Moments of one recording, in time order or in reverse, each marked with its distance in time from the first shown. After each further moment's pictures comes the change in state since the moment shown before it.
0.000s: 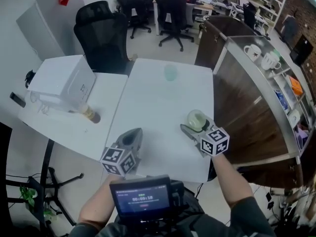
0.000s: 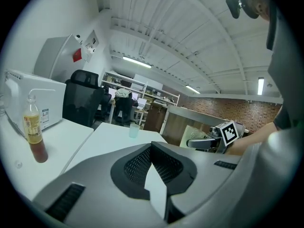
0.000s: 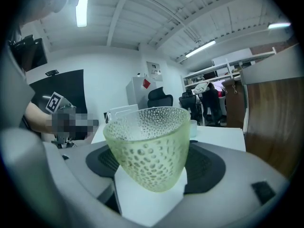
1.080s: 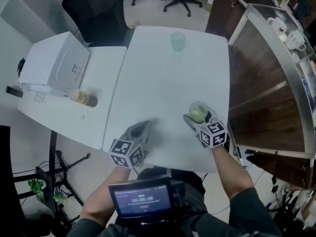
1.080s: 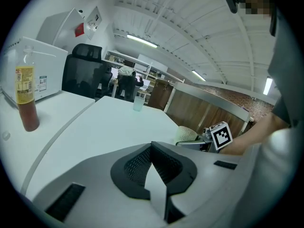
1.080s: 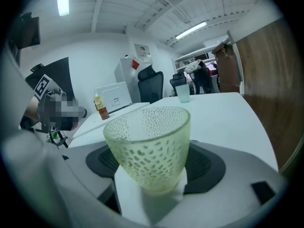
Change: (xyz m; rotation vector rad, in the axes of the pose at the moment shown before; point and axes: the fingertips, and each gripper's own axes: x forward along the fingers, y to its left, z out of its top) left arm 0.038 0.032 -0.109 -0.067 0.227 0.013; right arm 0.065 -0.030 -0.140 0.111 0.165 -0.069
